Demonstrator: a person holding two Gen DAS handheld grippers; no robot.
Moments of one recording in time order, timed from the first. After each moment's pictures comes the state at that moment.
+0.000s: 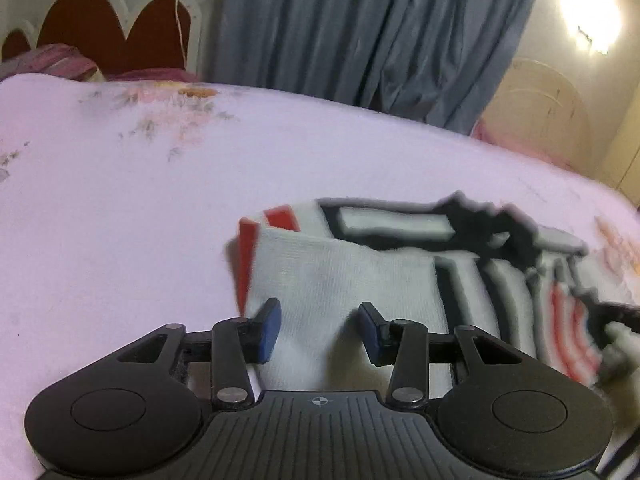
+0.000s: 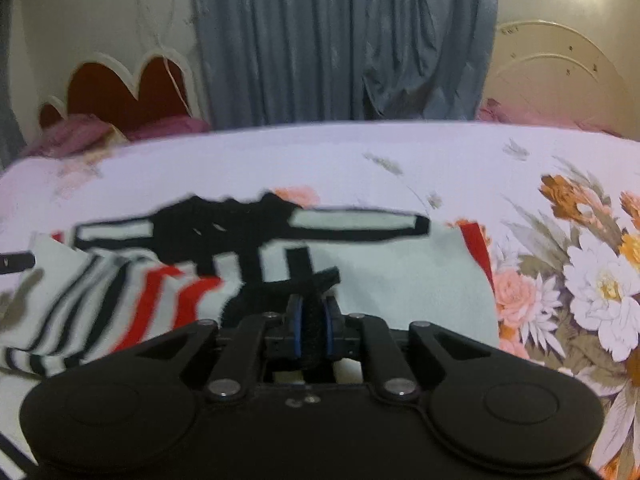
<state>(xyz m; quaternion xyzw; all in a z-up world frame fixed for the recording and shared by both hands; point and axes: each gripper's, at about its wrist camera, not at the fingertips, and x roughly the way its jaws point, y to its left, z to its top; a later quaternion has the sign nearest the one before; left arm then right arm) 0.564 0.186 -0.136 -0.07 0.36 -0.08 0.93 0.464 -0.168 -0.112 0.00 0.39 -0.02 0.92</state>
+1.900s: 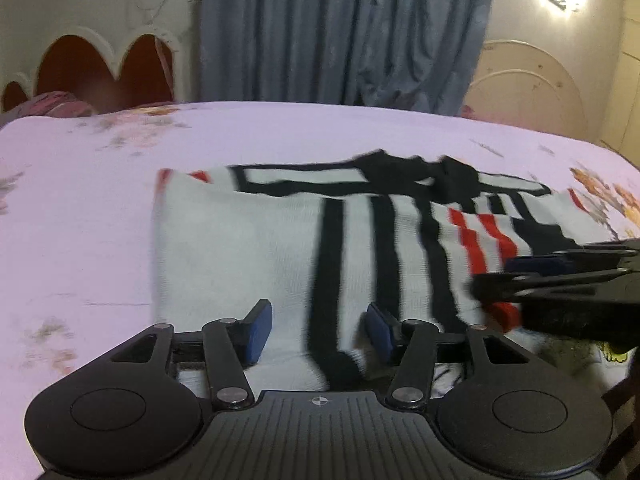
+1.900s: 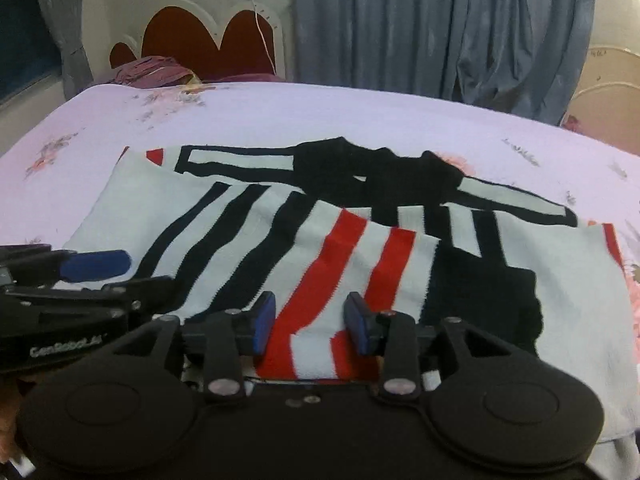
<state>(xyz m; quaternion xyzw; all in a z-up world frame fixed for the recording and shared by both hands) 0.482 0.109 -0.131 -0.01 0.34 -0.05 0.94 0.453 -0.064 -0.128 -0.05 0.40 0.10 0.91</state>
